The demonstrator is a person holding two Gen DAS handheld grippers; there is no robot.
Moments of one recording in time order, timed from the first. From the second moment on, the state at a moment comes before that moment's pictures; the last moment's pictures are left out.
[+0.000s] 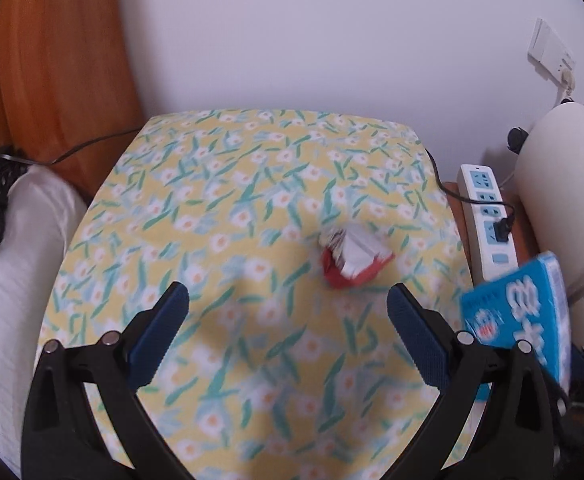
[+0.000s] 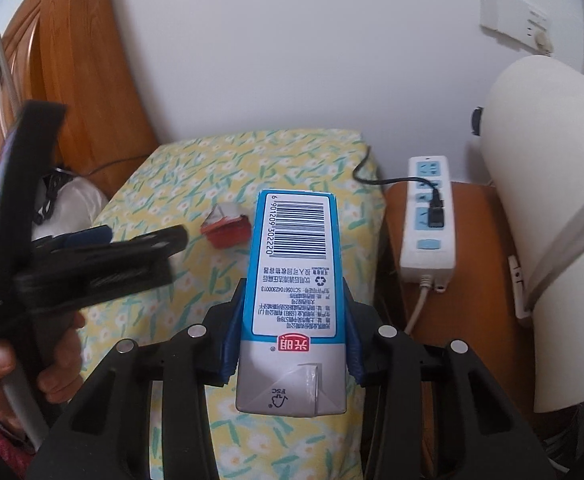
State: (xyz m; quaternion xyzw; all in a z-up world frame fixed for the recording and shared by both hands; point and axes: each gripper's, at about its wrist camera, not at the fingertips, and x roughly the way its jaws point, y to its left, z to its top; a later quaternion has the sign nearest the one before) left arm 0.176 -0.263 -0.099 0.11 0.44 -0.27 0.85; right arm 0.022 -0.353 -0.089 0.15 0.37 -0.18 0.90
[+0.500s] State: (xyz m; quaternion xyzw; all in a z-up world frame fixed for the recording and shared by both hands) left arm 0.190 -0.333 -0.145 0.14 0.48 -0.26 0.83; right arm 0.010 -0.376 -0.096 0.19 0.35 -0.19 0.90
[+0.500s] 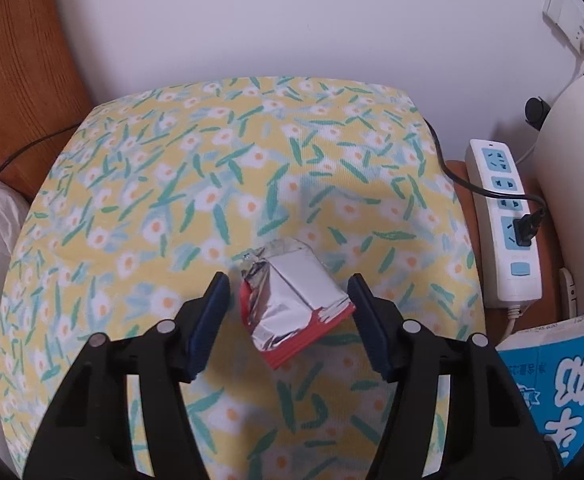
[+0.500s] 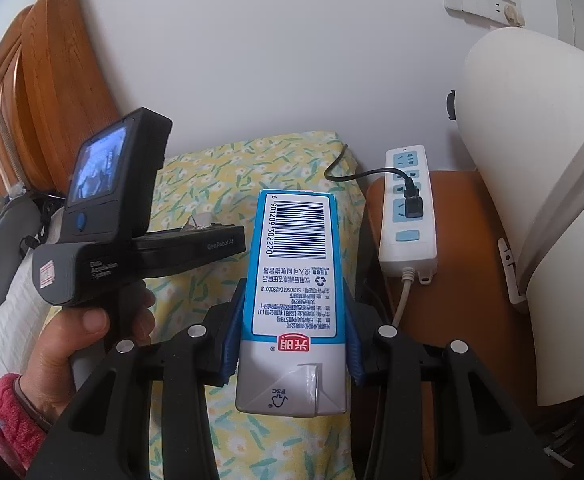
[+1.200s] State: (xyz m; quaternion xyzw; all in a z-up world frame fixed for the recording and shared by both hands) left arm 0.174 -0.292 -0.115 0.14 0.45 -0.25 0.85; right arm 0.016 -0.366 -0.110 0.19 0.37 -0.17 0.89
